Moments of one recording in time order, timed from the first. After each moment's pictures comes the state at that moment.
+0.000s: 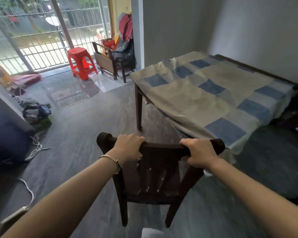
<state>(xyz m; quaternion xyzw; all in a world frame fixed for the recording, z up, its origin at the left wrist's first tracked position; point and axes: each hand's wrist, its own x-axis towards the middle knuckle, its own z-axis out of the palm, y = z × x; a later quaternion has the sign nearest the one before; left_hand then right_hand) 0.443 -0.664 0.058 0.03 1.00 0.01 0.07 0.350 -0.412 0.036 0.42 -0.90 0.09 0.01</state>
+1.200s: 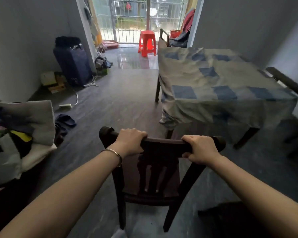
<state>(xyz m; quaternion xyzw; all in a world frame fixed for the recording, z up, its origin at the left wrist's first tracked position) 0.617 0.037 0.057 -0.28 0.96 0.04 0.06 0.403 0.205 0.041 0.65 -0.76 0.07 0.01</state>
